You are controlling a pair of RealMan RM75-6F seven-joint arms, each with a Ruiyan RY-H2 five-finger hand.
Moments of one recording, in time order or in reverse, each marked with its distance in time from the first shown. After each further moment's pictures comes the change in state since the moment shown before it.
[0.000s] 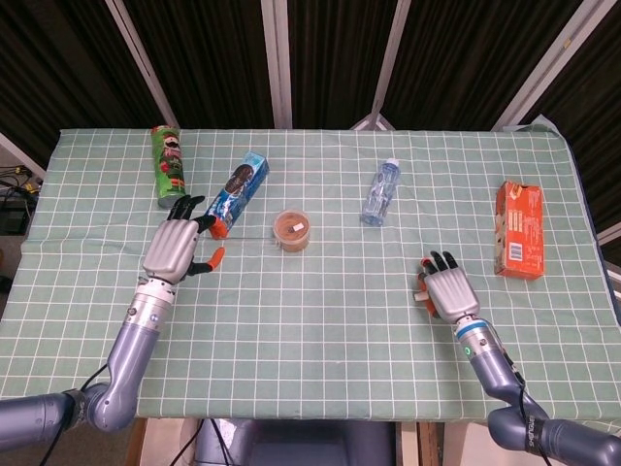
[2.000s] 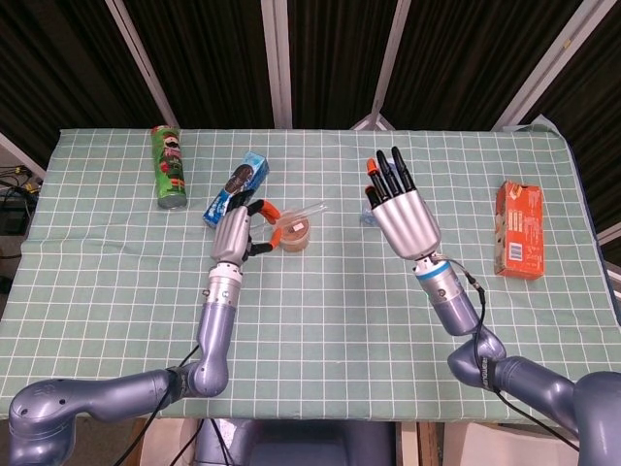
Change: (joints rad) left arm -0.182 -0.487 -0.244 0.461 -0.145 -0.028 -0.169; right arm 0.266 -0.125 0.191 0.247 -0.332 0.347 -0.200
